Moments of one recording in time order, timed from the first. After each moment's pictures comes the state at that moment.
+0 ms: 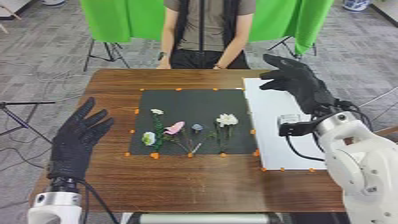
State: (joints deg) left arm 133.6 -57.4 -94.5 -130.1 43.2 16.8 20.5; right arm -100.4 -65.1 94.7 -121.7 -73.2 -7.4 14.0
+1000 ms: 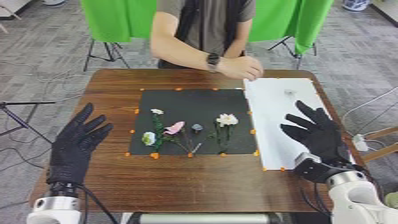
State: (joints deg) left arm 135.1 -59.1 -95.2 -129.9 43.9 16.8 19.5; right arm -122.1 -72.6 101.0 -124.2 -57.8 3.4 9.1
